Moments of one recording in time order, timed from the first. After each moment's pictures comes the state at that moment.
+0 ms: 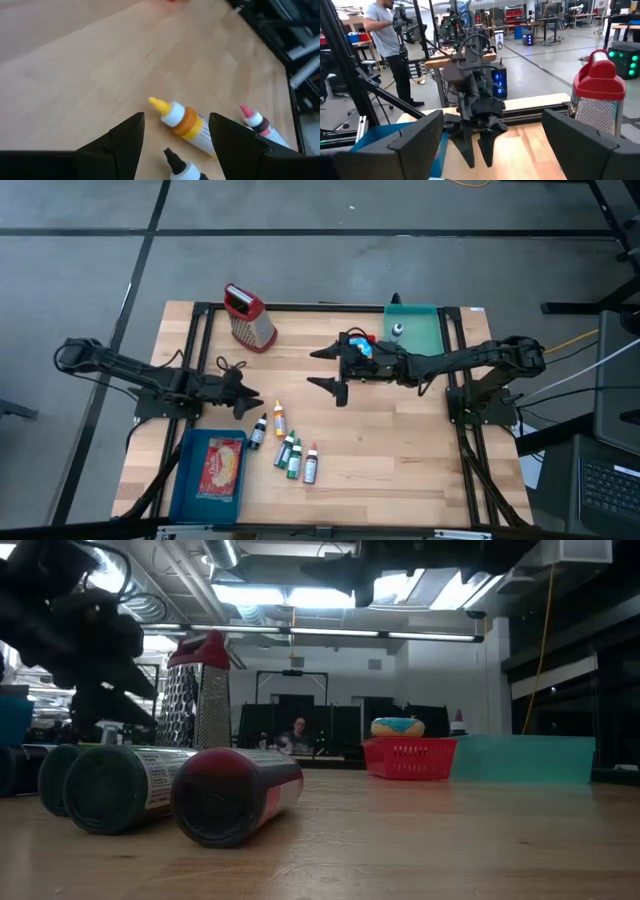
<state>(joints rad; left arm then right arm) -0.17 0.62 0.11 -0.04 -0.24 -0.88 0.02 1.57 0.95 0.61 0.04 0.13</state>
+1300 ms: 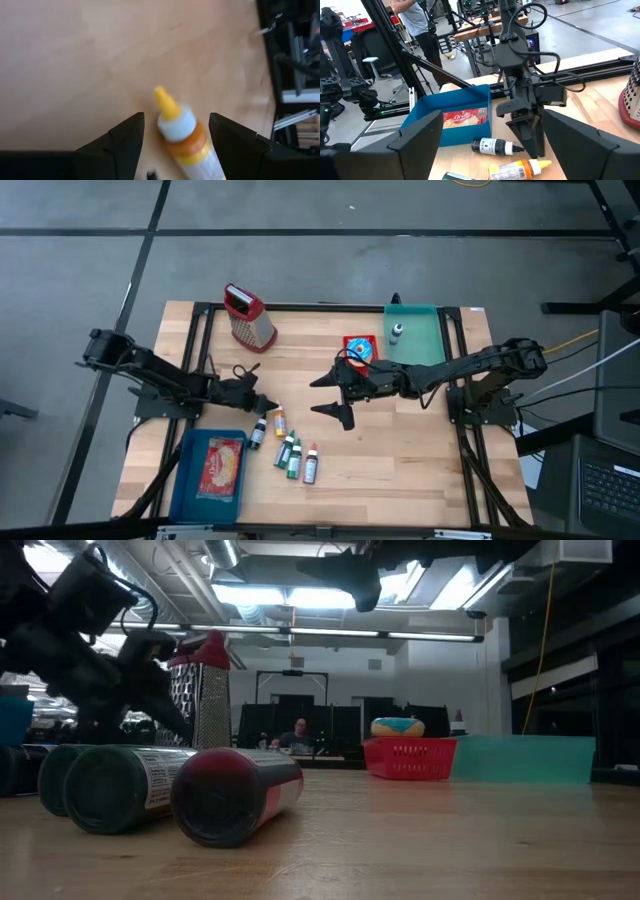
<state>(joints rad) -0.11 1.26 0.11 0.56 -0.14 -1.28 0.14 1.57 0.95 0.47 -0.02 0.28</state>
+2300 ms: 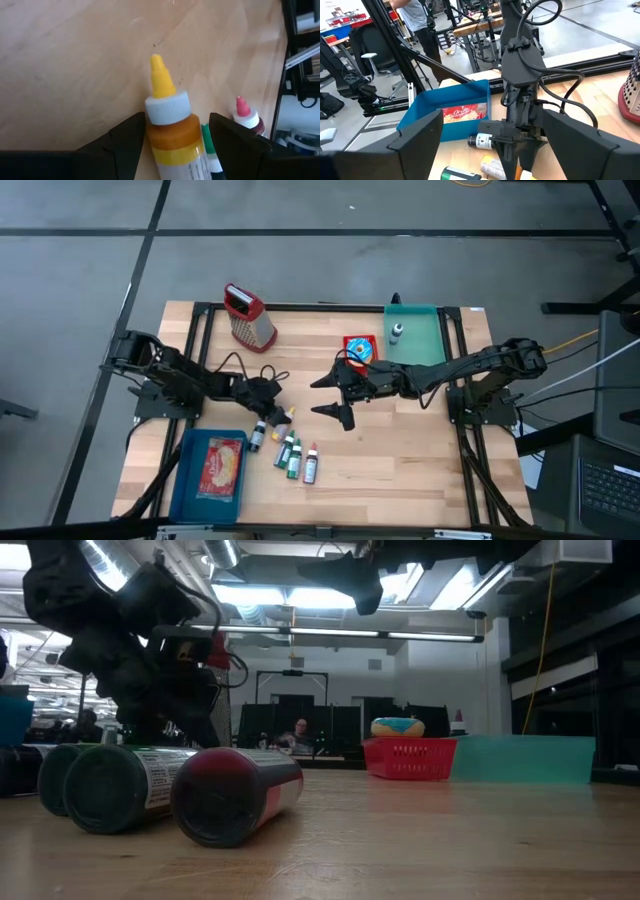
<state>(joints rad) -0.04 1.54 0.34 0.45 0.18 -1.05 0.14 1.57 0.95 0.45 -0.02 0.28</state>
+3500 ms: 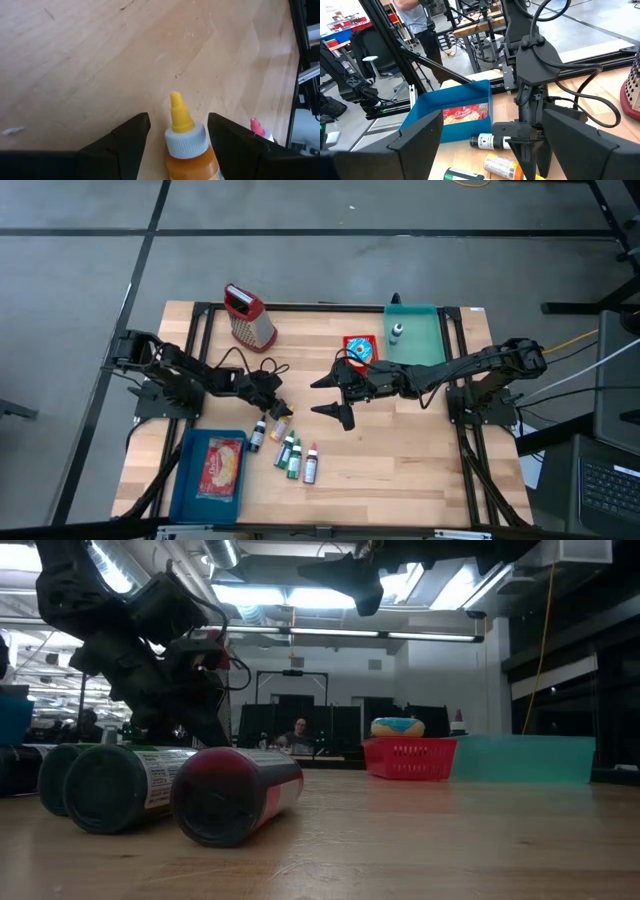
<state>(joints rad) 0.03 1.55 0.35 0.41 0.17 -0.99 0.14 1.57 0.95 0.45 -0.02 0.31</state>
